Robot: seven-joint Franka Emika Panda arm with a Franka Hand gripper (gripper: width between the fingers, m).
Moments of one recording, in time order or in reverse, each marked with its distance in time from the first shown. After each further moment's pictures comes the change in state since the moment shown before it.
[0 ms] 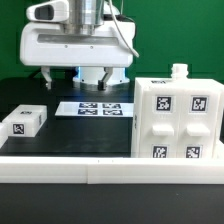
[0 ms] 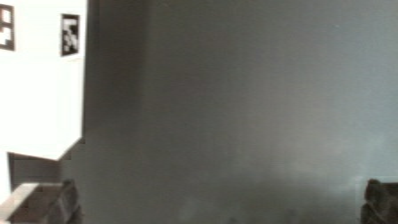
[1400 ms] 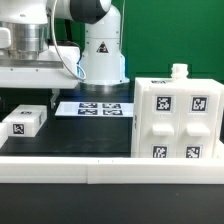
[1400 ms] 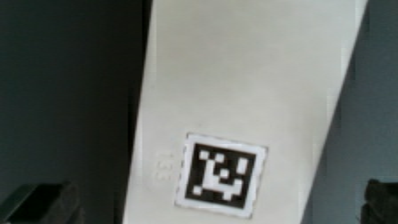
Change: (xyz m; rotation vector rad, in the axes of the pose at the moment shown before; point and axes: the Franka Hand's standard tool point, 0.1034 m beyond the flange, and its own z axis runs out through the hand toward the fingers) arm -0.034 0.082 0.047 -0.041 -0.044 -0.062
